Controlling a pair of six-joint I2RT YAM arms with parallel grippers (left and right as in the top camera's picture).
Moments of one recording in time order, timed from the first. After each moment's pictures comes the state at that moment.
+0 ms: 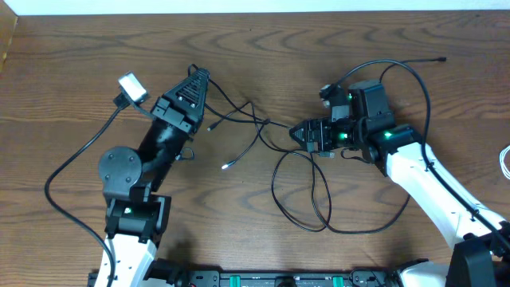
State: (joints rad) left arm -0.16 0.91 0.66 0.50 0.36 -1.39; right arm 0.34 1.50 0.96 -0.34 -0.53 0.24
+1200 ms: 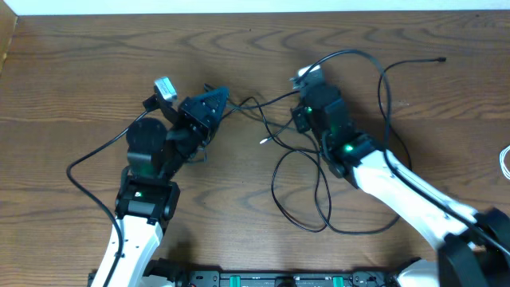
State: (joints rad) left arm -0.19 1.02 0.67 0.17 0.40 -1.29; right arm 0.57 1.54 0.95 0.07 0.29 0.02
